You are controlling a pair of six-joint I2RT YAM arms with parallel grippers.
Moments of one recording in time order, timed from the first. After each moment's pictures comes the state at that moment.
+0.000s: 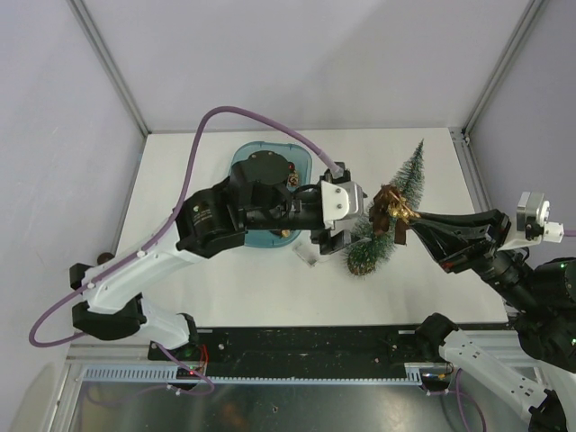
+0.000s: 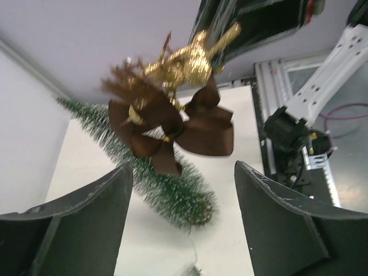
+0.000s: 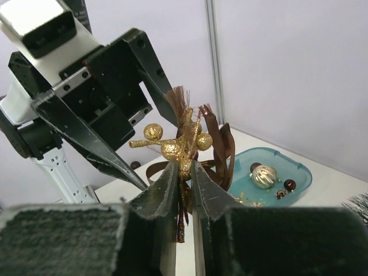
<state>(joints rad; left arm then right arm) -1.20 1.41 1.85 -0.62 0.26 0.37 0.69 0.46 1.17 -0.34 -0.21 0.25</state>
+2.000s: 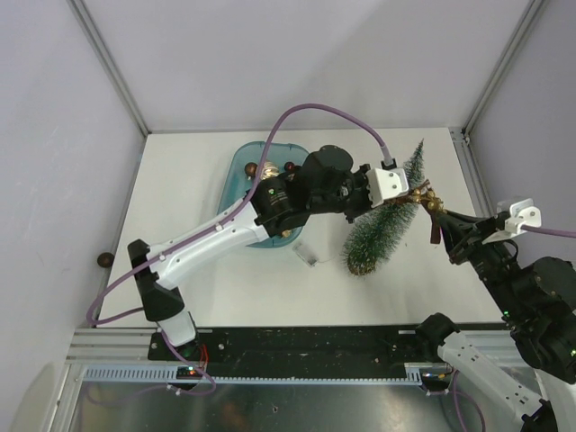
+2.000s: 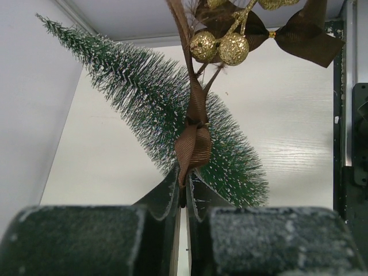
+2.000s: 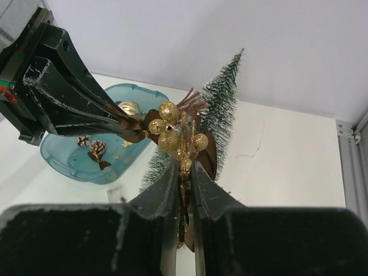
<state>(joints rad) -1.10 1.69 1.88 -0.53 0.14 0.39 0.58 0.42 1.16 -0.67 0.21 0.02</state>
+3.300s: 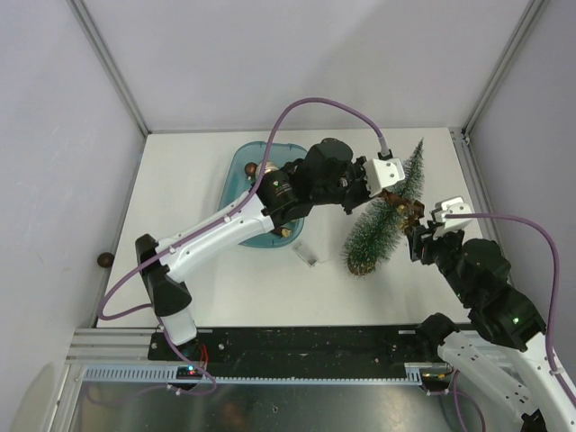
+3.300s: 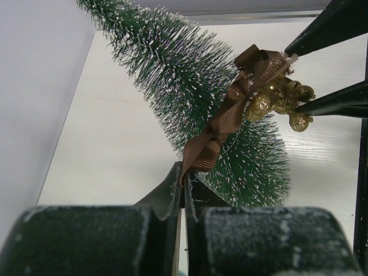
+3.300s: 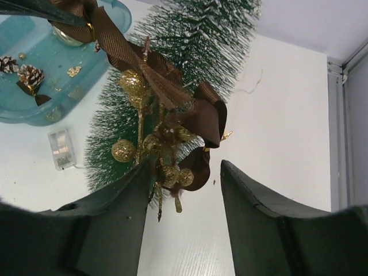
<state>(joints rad) -1.04 1.74 1.89 -0.53 0.13 0.39 0.58 0.43 0.87 -0.65 0.30 -0.05</state>
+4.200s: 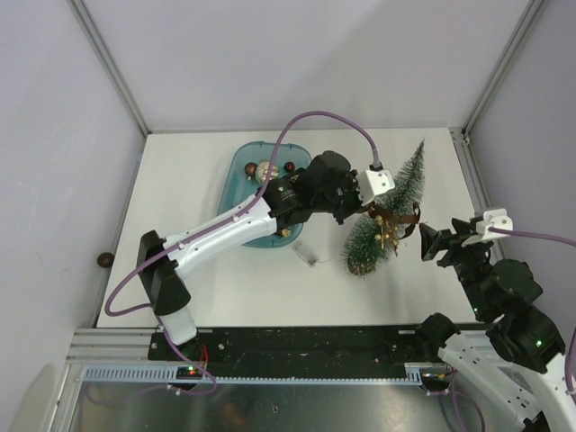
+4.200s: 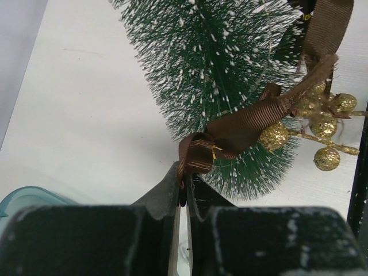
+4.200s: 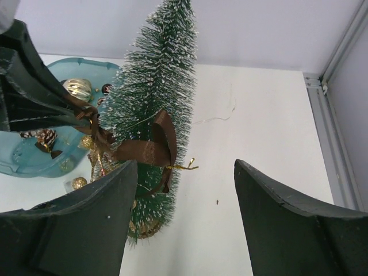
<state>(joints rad) -1.00 1.74 1.71 -0.49 0.14 0.34 0.62 0.30 0.89 -0.61 0.42 0.04</state>
